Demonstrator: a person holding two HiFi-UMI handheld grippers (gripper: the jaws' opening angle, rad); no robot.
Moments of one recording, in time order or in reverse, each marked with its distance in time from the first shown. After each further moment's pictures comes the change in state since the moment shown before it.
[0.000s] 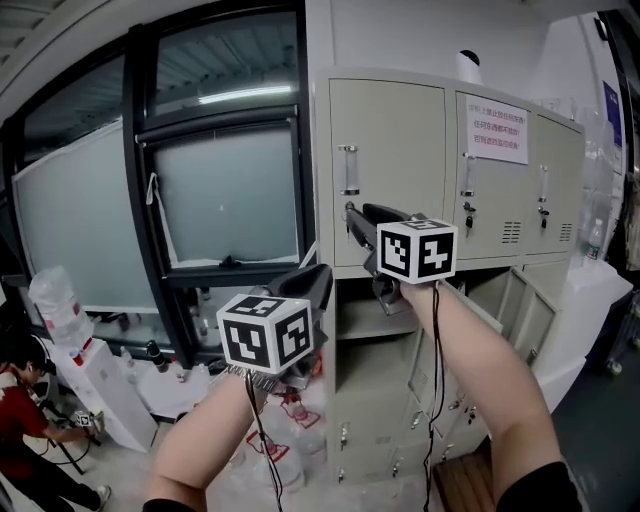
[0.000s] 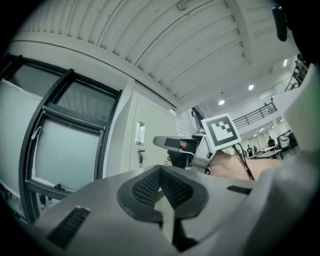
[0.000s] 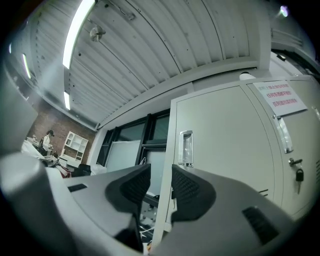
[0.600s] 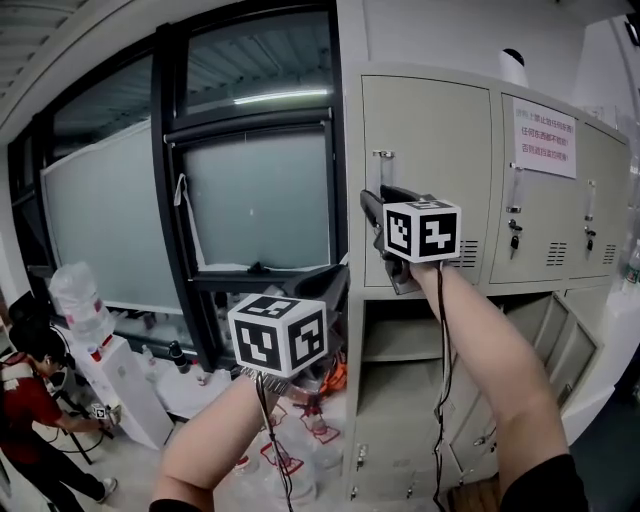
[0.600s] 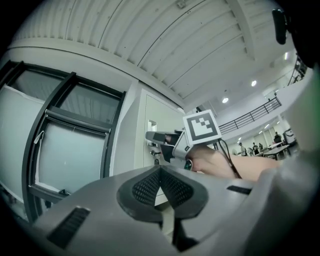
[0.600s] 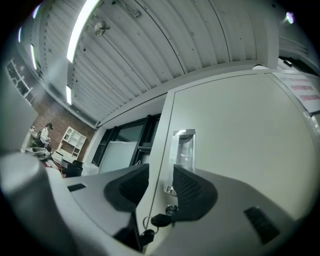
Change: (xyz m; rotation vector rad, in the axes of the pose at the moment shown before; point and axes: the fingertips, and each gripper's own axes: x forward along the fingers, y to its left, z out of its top) left arm 0.039 0.047 0.002 0.021 -0.022 0.055; right arm 0.093 -0.038 0.017 -0.084 -0.052 -0.010
